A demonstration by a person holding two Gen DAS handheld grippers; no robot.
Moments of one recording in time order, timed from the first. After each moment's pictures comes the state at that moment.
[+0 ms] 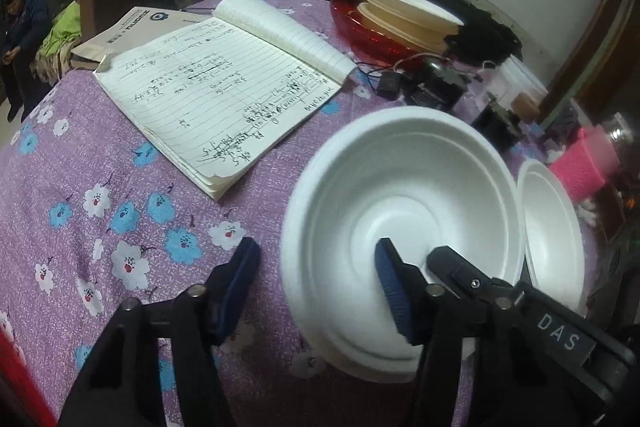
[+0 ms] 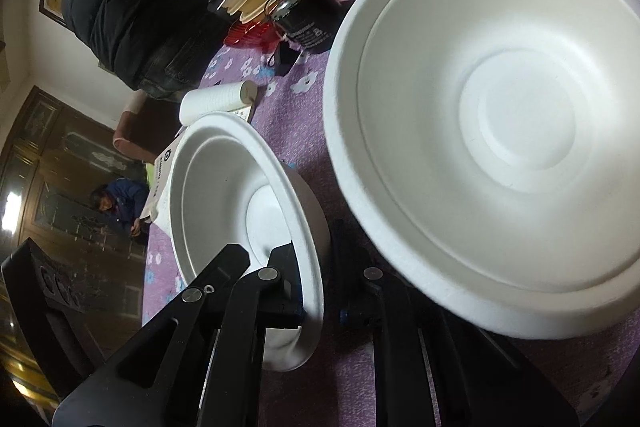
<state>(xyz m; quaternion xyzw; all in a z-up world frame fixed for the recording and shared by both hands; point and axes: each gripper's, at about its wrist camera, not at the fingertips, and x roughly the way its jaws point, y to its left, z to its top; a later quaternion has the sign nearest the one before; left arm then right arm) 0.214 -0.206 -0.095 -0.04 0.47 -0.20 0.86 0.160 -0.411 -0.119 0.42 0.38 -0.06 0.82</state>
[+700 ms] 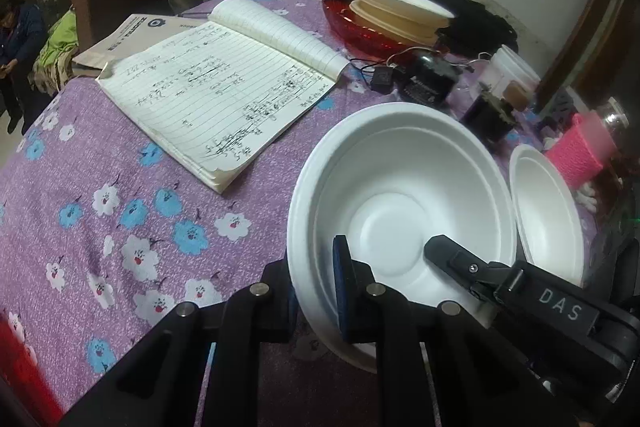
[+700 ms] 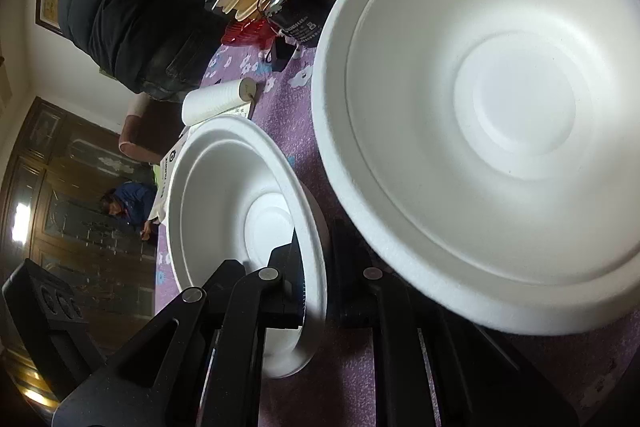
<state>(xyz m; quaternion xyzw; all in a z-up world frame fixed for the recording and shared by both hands) 0.206 -0.201 -0.090 -0.03 0.47 -0.20 0.86 0.159 -0.412 -0.123 0.44 0.39 -0.05 0.81</state>
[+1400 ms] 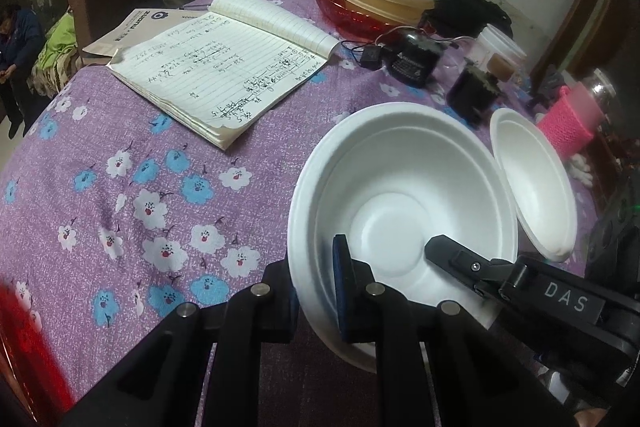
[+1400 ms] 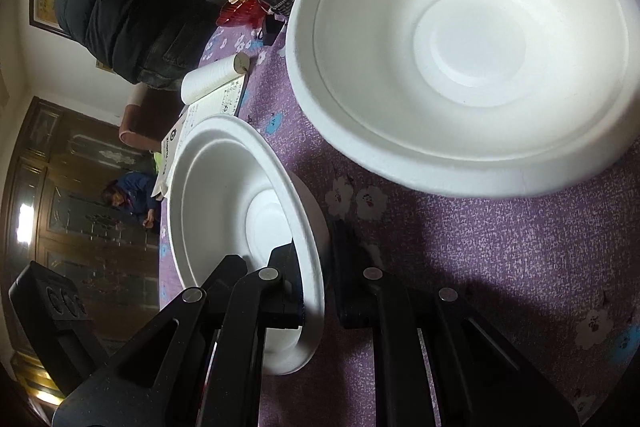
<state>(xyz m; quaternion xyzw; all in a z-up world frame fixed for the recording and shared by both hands) 0.177 -0.198 -0.088 -0.01 0.48 -0.21 0.86 0.134 -0.408 -0.126 0.45 0.41 -0.04 0.79</state>
